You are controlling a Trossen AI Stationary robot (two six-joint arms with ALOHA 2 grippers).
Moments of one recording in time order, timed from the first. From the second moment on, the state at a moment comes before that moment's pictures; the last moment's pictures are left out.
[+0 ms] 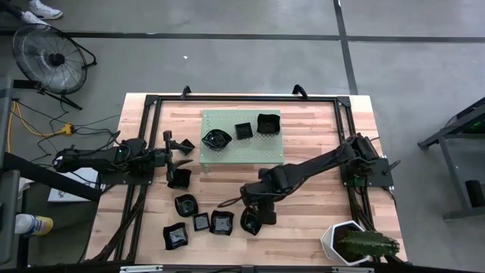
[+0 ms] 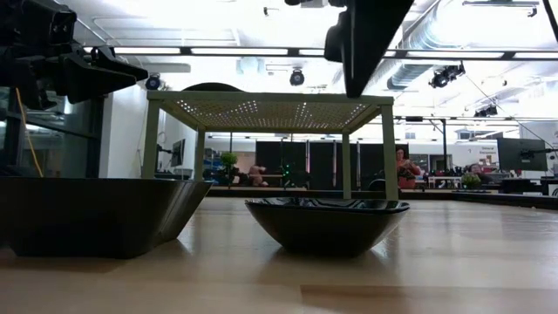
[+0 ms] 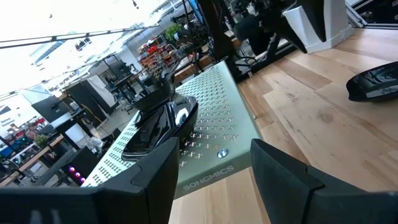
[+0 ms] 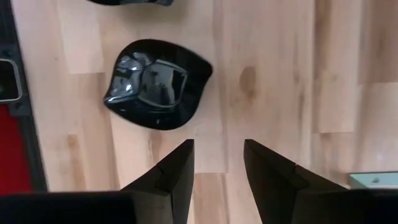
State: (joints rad) left arm 0.01 0.01 0.02 0.01 -0.06 0.55; right arm 0.33 1.97 1.72 -1.07 -0.04 0.42
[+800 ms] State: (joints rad) left arm 0.01 0.01 0.02 0.01 -0.06 0.55; right arm 0.32 2.07 1.72 -1.03 -0.19 0.49
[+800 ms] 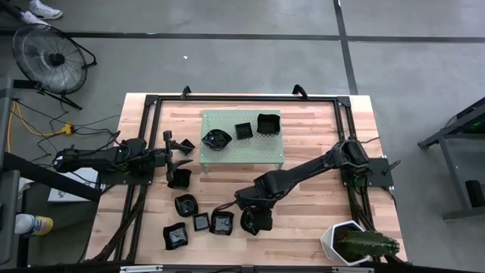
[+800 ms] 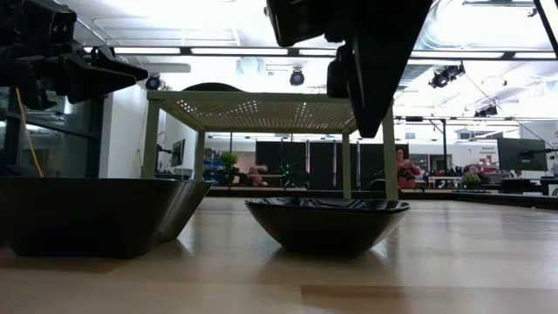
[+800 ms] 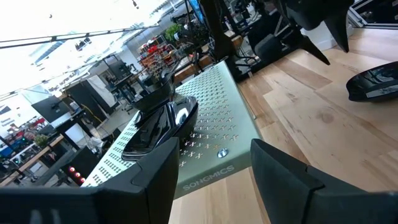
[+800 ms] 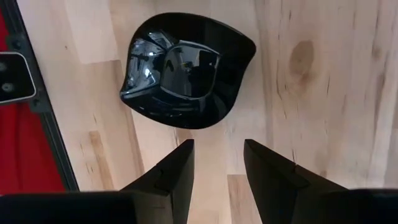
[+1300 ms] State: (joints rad) left arm 0.01 0.01 0.02 0.01 -0.06 0.55; right arm 0.32 1.98 1.42 -0.64 -0.29 0.62
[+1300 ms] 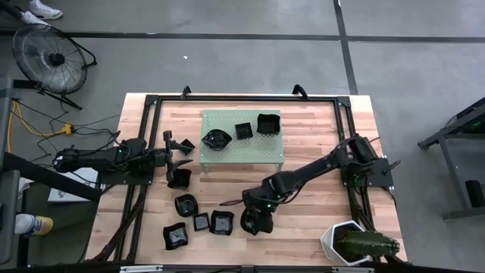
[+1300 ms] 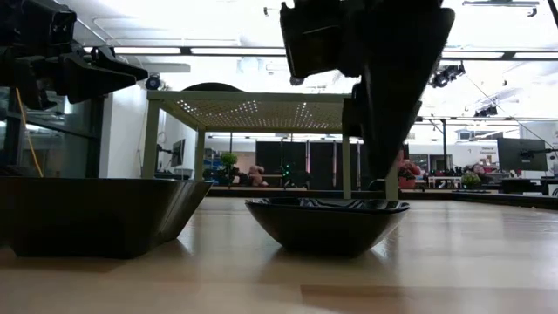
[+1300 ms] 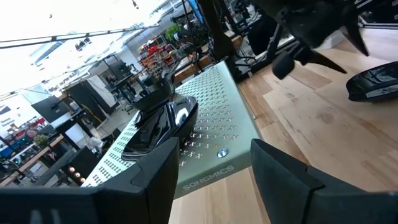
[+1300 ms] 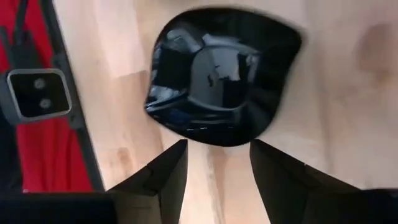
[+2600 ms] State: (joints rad) left arm 0.01 0.01 0.02 0.01 -0.06 0.55; right arm 0.30 2.01 1.42 -0.60 -0.13 0.74
